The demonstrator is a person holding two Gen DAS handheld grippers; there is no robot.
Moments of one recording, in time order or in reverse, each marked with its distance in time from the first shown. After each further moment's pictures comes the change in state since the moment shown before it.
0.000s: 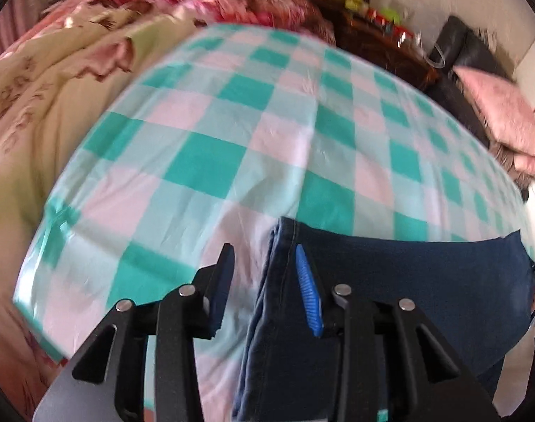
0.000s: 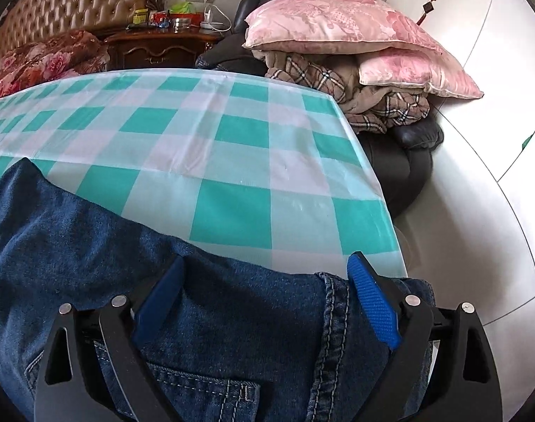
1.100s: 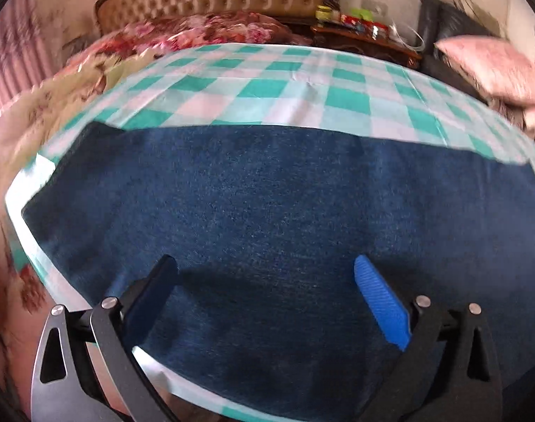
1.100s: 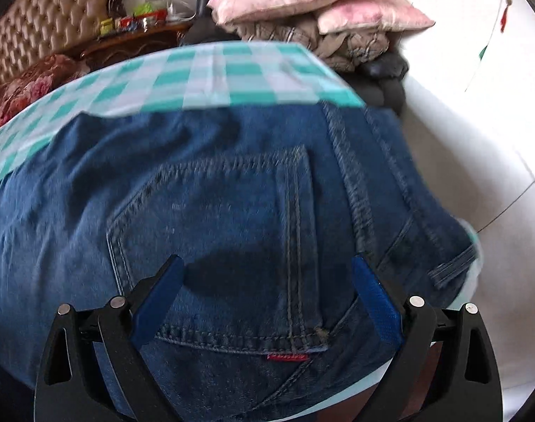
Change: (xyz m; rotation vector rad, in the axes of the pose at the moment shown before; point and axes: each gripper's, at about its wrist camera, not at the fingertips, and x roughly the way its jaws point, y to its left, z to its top) left arm 0.022 -0.220 -0.140 0.054 -0.172 0.177; right arm -0.088 0.032 -0.100 0.280 0.121 0.017
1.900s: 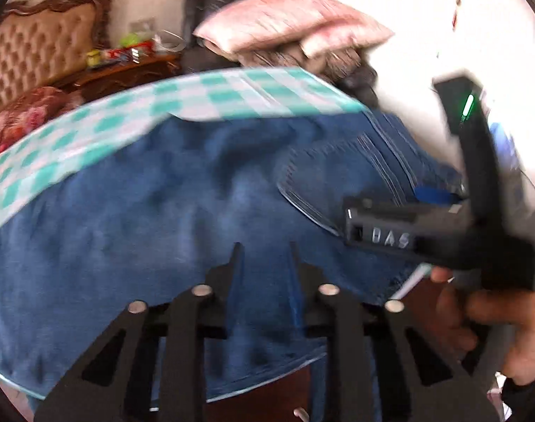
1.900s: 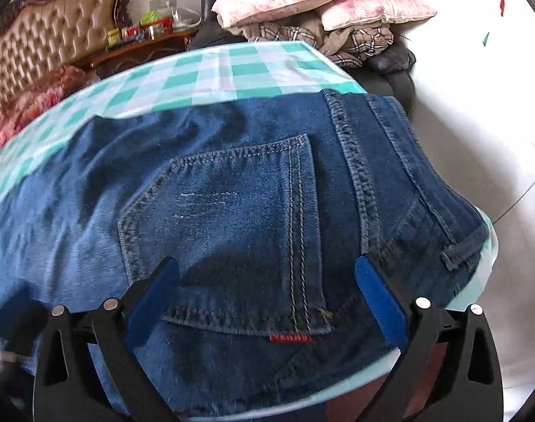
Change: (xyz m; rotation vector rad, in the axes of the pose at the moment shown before) left arm -0.108 -0.364 -0.089 0.530 -0.035 -0.538; right arm -0.019 -0.010 -0.010 0.016 -0.029 0.066
